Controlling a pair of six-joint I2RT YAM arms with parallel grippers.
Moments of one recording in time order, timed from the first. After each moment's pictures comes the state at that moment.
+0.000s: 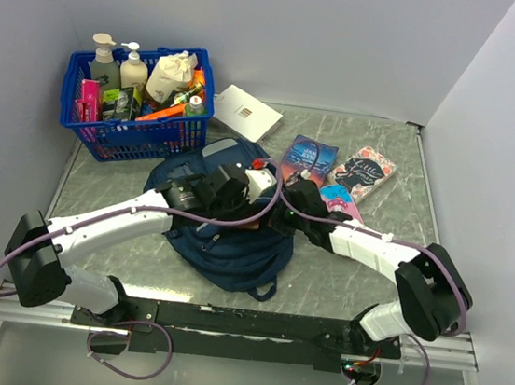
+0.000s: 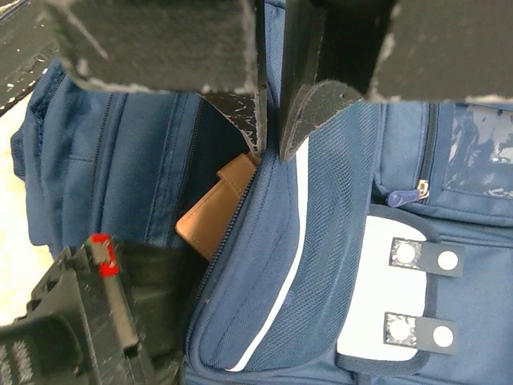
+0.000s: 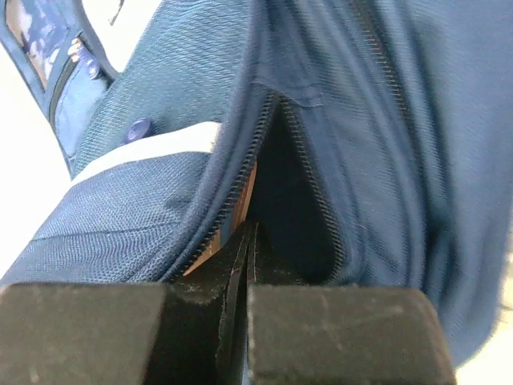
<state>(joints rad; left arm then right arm) -0.91 1.36 1.13 -0.54 -0.18 0.02 0.67 1.43 0.76 -0.07 -0.09 0.98</state>
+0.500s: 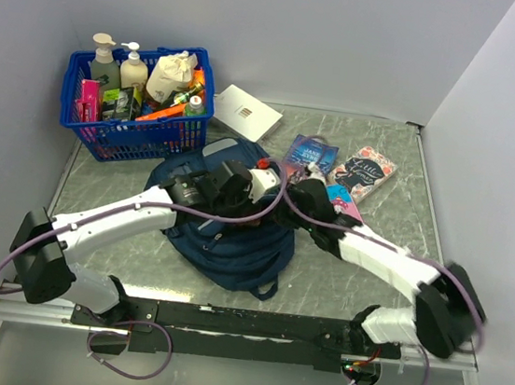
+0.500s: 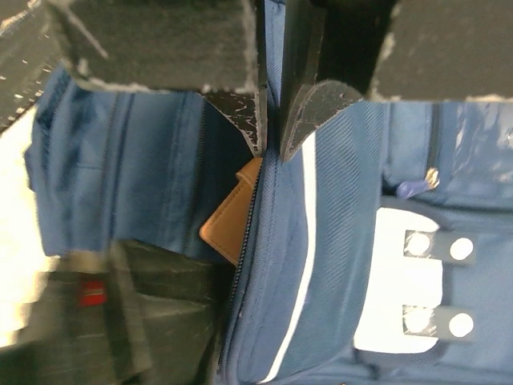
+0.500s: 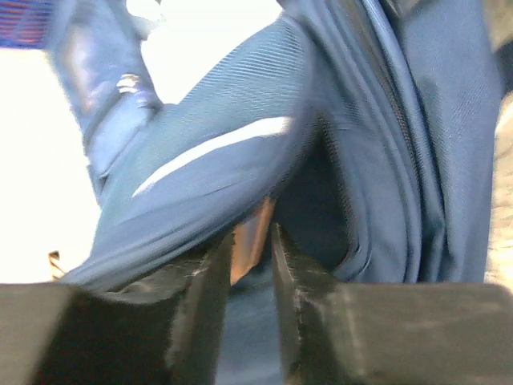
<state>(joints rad) -0.90 1.38 1.16 -0.56 -0.13 0.05 0.69 1.36 0.77 -0.05 0.02 0.92</state>
